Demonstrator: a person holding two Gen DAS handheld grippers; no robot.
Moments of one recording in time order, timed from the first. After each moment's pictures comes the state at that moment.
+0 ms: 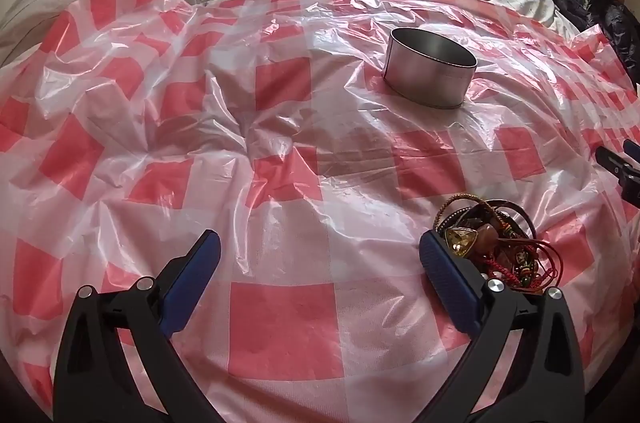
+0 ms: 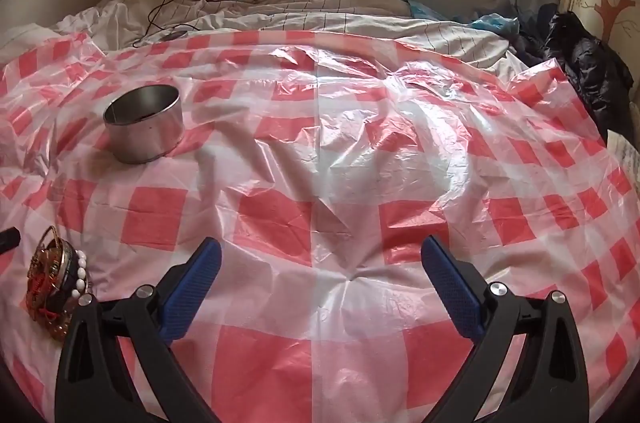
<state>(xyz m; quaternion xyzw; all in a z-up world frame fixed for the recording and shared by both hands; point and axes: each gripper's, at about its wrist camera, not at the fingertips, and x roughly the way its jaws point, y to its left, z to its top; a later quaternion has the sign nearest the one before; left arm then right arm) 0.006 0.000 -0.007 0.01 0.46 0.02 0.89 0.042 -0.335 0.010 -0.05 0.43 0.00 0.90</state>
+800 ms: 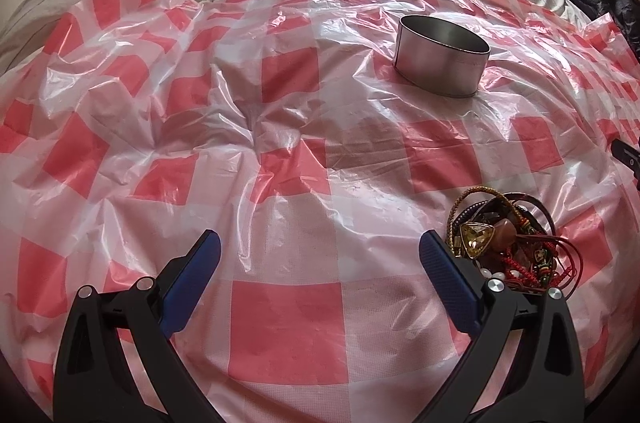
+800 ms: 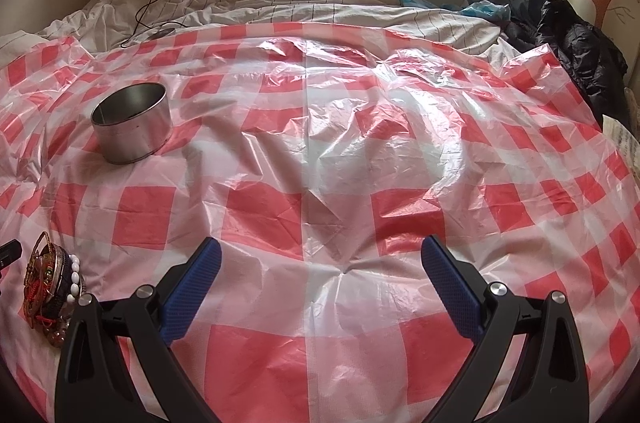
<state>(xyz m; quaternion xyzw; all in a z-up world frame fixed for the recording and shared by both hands) 0.008 -0.005 -0.015 0.03 0.47 0.04 0.88 0.045 -0.340 0.005 -0.04 0.44 -0.01 0.90</state>
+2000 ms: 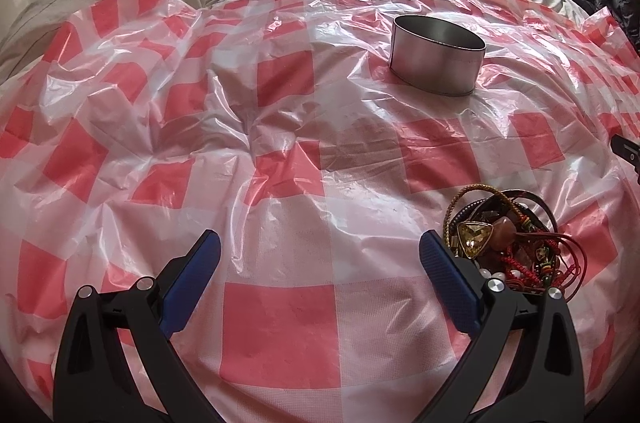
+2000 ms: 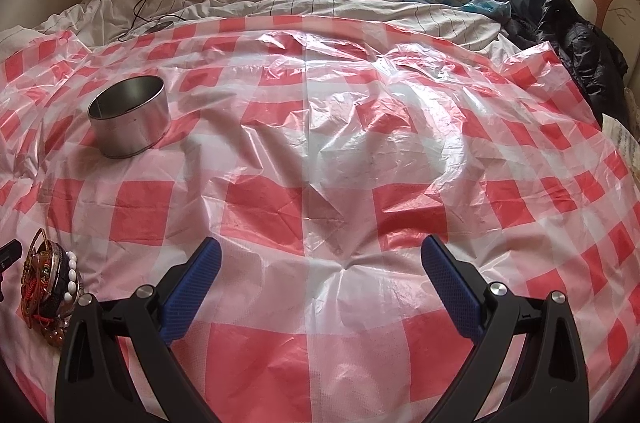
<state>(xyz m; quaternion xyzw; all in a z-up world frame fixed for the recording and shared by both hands) 0.007 -0.011 -0.018 0.04 0.46 0.04 0.88 0.047 -0.336 0.002 -0.05 0.45 -0.02 0.89</state>
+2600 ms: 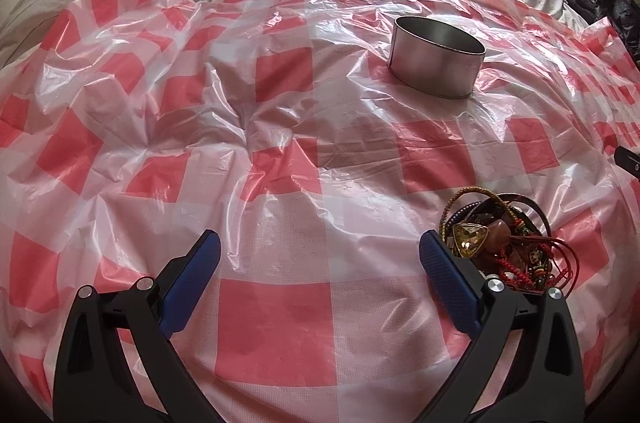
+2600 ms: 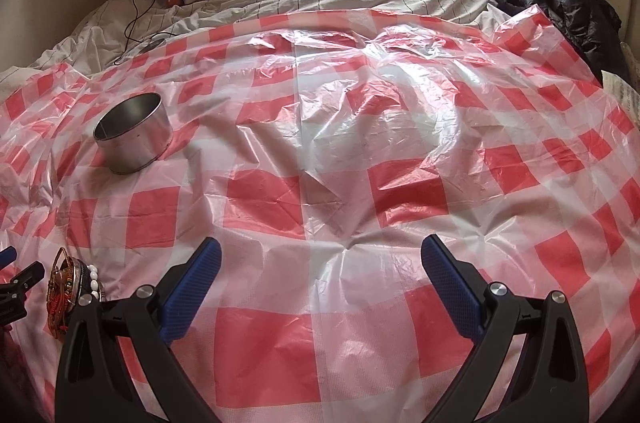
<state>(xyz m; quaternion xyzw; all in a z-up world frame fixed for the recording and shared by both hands) 0.008 -0.008 -0.018 0.02 0.47 0.03 0.88 0.037 -0.352 0.006 0.02 0.46 -0.02 0.89</state>
